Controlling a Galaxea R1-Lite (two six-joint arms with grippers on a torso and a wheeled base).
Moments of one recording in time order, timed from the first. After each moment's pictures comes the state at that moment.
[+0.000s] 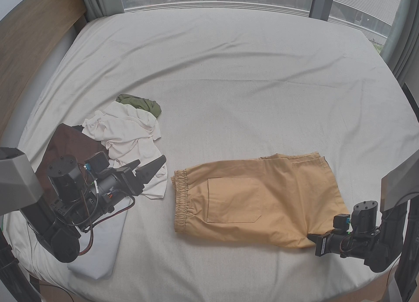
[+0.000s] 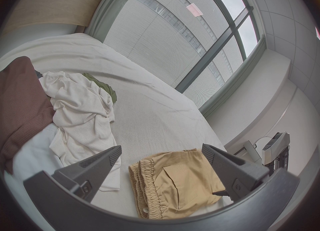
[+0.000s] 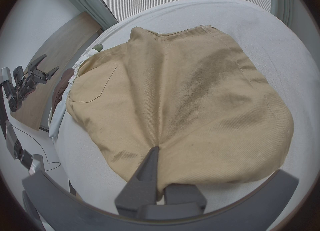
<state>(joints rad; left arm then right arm) -0.32 1.96 -0.38 -1.55 -0.25 -0.46 0.23 2.23 -0.02 -1.52 0.18 0.16</state>
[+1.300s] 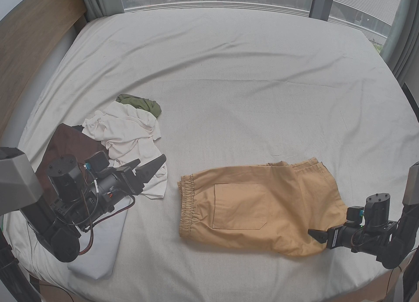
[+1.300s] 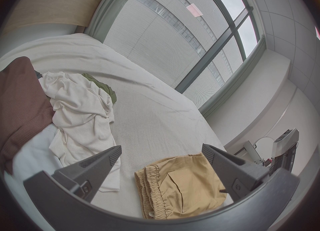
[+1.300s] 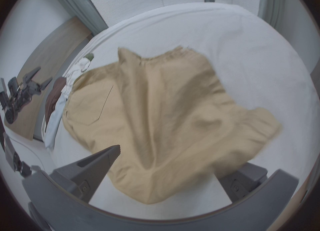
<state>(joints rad) -0.32 1.96 -0.39 -1.55 -0.25 -0.46 0.19 1.97 -0.02 -1.32 0.08 0.20</state>
